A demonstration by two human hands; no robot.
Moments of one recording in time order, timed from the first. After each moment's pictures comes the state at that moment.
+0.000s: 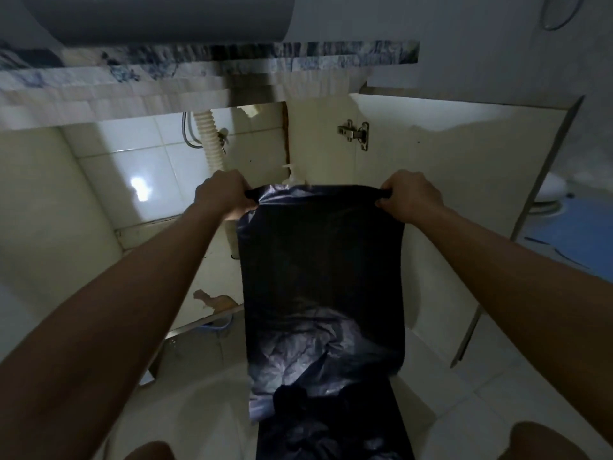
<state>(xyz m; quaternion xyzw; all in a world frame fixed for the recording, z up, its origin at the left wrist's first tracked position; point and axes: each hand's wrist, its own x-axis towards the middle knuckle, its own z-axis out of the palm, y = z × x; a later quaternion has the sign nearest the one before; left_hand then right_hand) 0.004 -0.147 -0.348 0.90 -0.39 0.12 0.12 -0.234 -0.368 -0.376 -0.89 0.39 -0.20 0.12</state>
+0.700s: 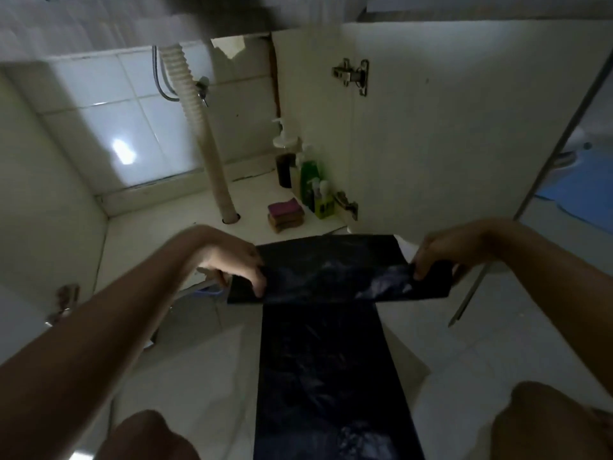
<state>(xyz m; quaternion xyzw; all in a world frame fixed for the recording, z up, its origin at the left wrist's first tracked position) -0.054 -0.111 -0.429 0.81 -0.41 -0.42 -0.05 -0.325 -0.363 -0.460 -0.81 0.38 0.22 0.39</state>
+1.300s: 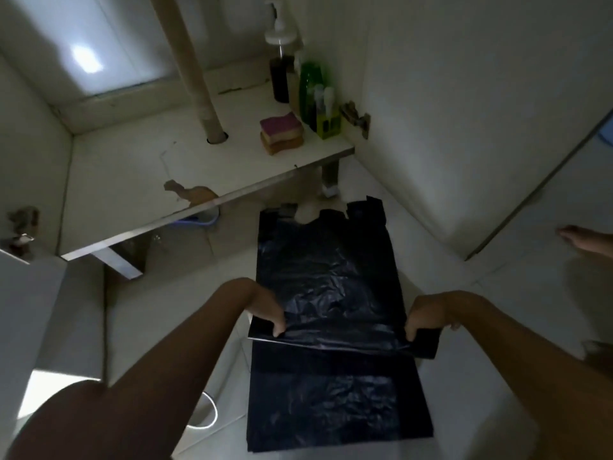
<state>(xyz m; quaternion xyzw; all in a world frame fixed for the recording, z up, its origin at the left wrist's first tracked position) -0.106 -0.096 -0.645 0.76 -0.37 -0.49 -0.22 -0.343 -0.290 -0.690 -0.74 0.42 0.43 0.31</state>
